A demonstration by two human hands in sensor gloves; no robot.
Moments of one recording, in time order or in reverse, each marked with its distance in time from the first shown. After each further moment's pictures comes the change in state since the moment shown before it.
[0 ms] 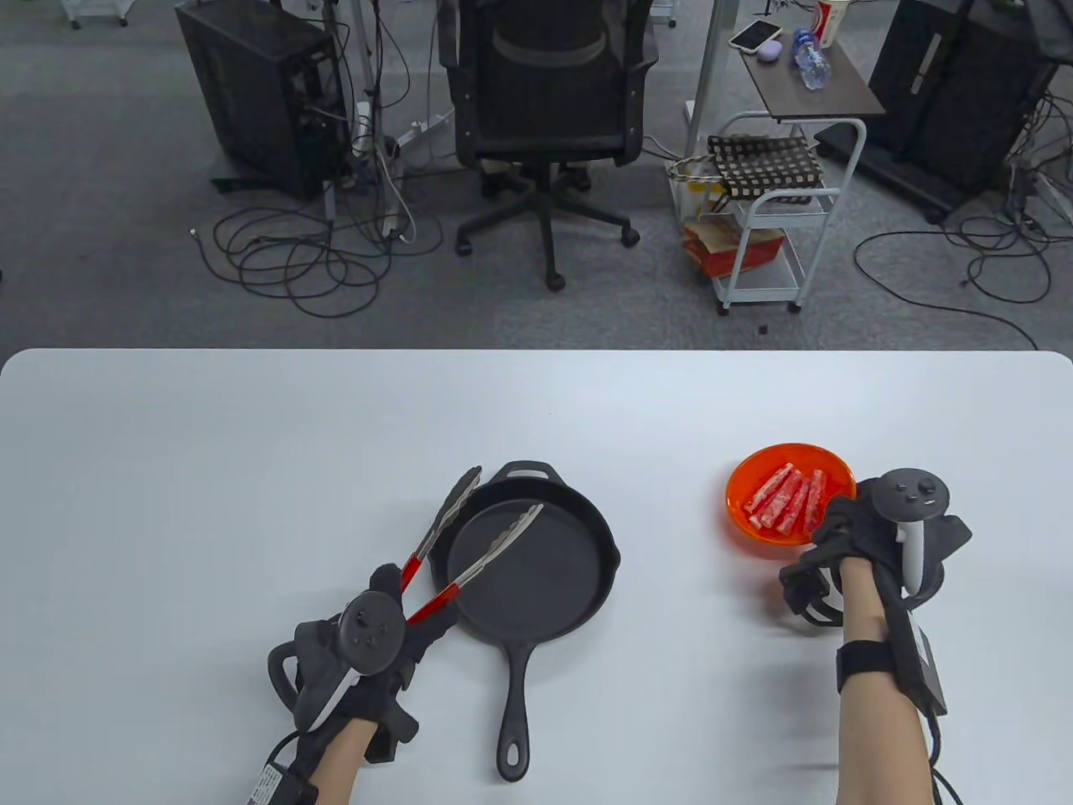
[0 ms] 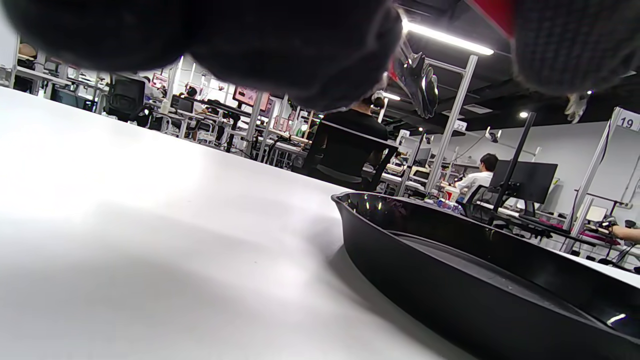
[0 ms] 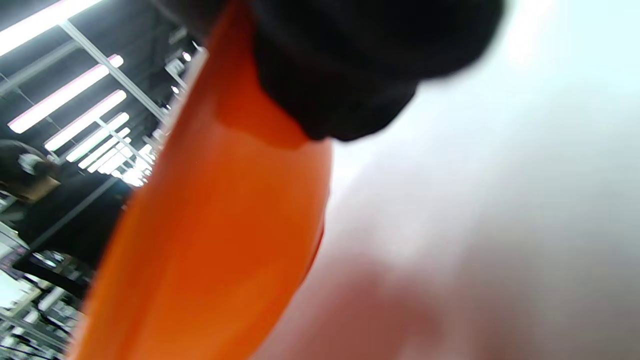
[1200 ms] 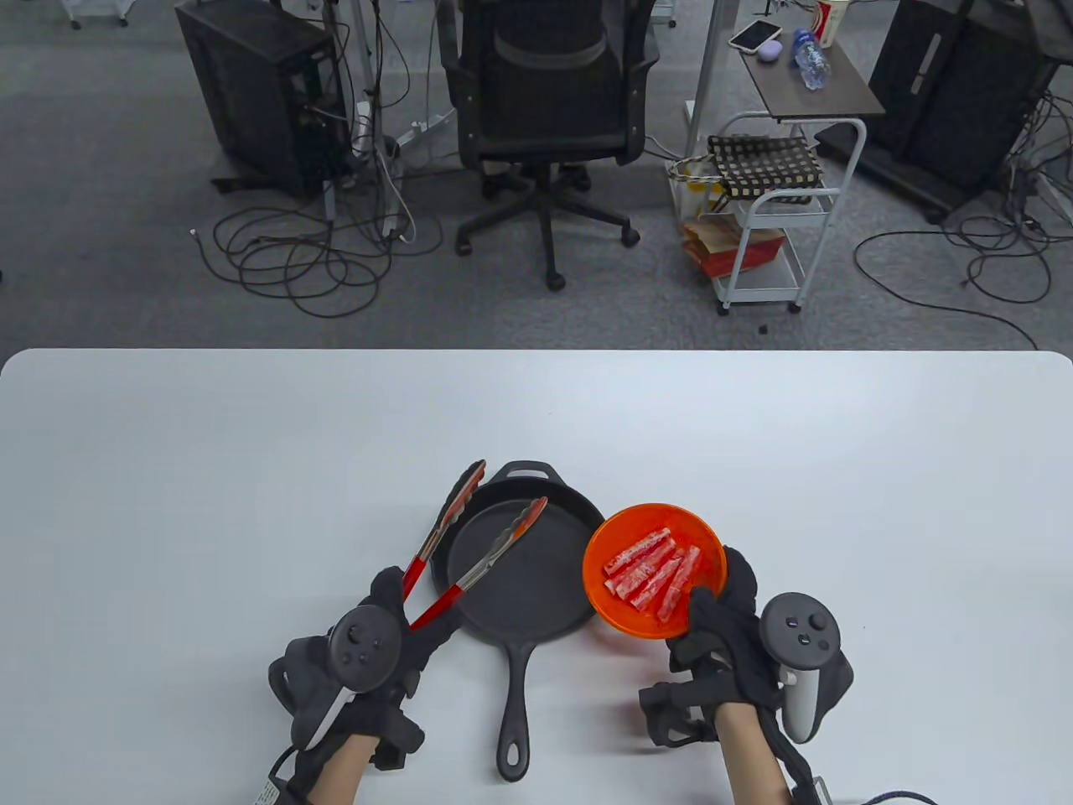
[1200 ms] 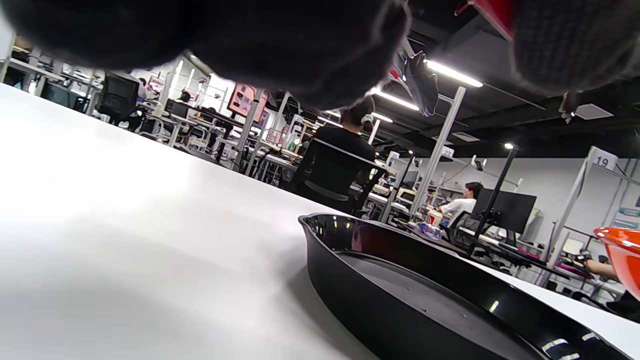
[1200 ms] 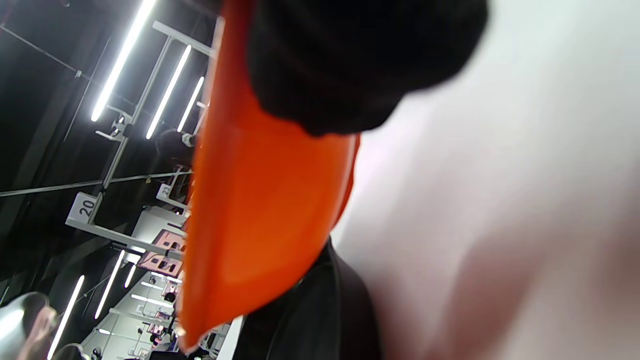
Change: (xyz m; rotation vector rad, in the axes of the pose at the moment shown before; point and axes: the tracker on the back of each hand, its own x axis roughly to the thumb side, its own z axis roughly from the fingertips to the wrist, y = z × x) left_hand 0.009 0.007 0.014 0.044 -0.028 0.065; right_hand 0.010 0.063 0.176 0.261 -0.168 -0.362
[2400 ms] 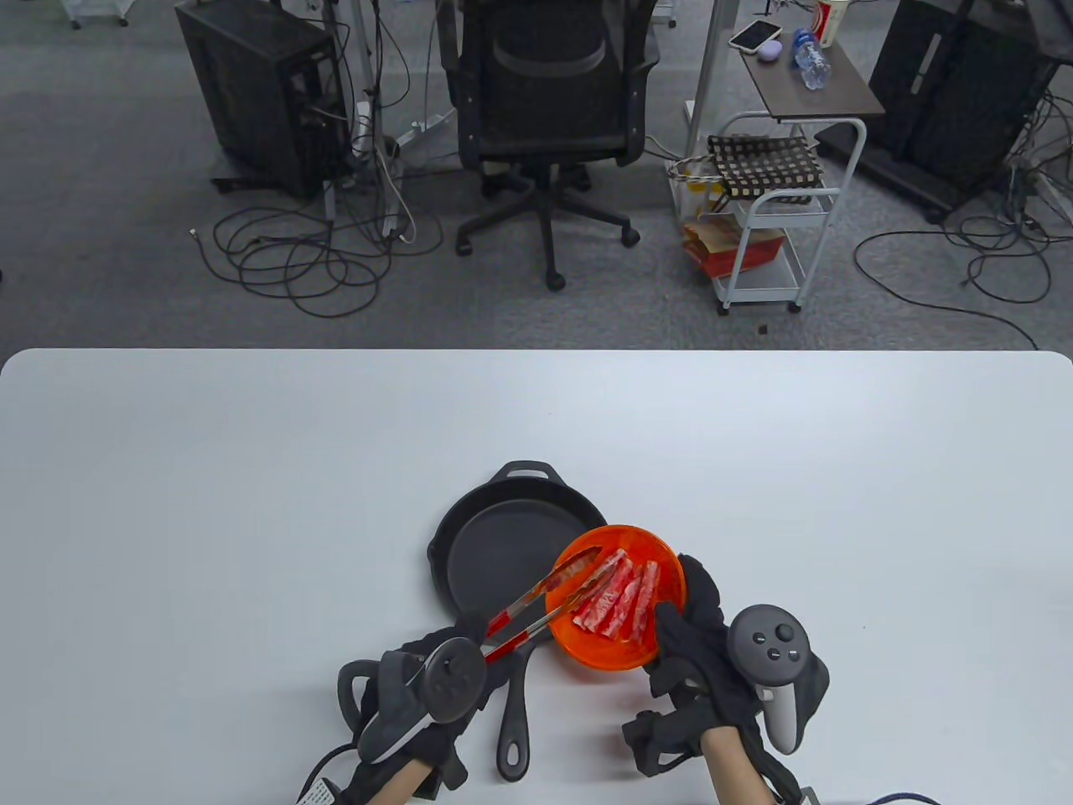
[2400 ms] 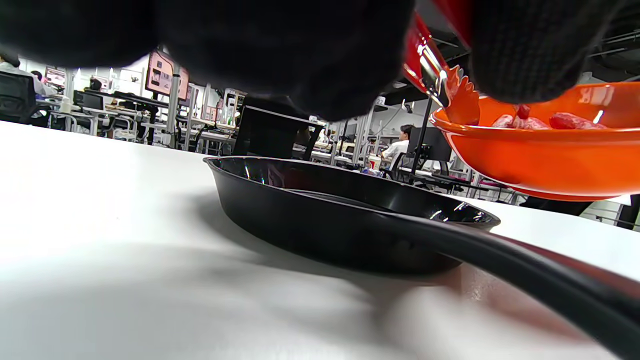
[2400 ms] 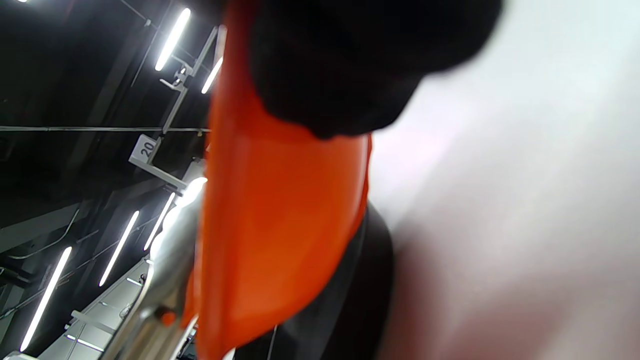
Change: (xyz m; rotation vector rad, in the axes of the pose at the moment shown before) left_hand 0.056 -0.026 0.018 -0.111 -0.209 -0.139; right_hand 0.013 0.021 0.017 0.116 -0.190 0.110
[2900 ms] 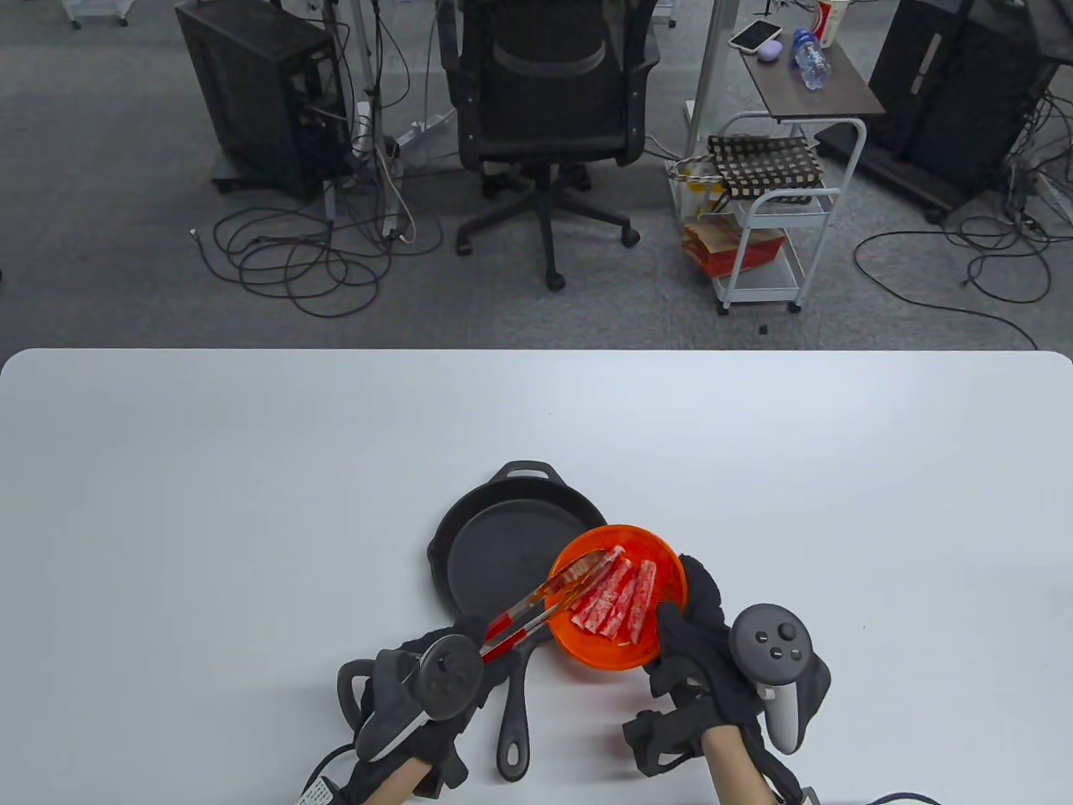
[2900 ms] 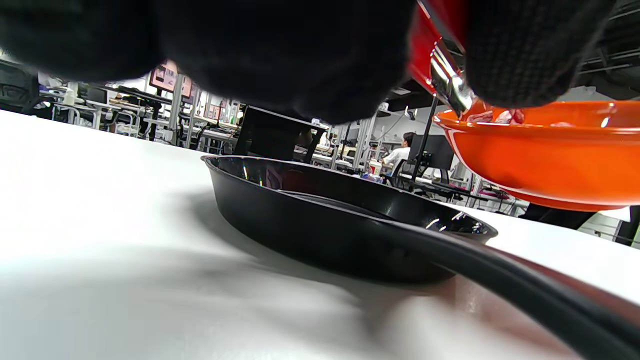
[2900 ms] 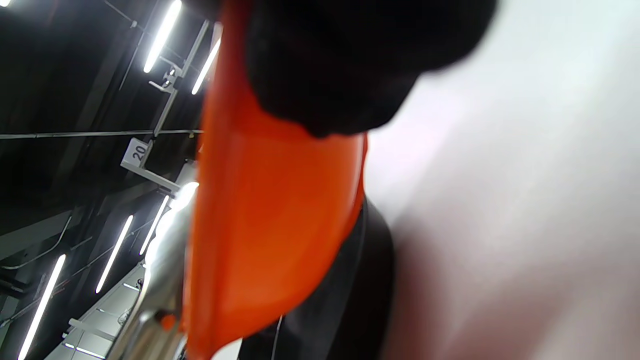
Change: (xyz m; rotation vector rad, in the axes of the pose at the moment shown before) left_hand -0.004 0.002 -0.001 0.025 0.017 0.052; right_hand -0.003 -0.001 0.000 0.004 0.048 -0.052
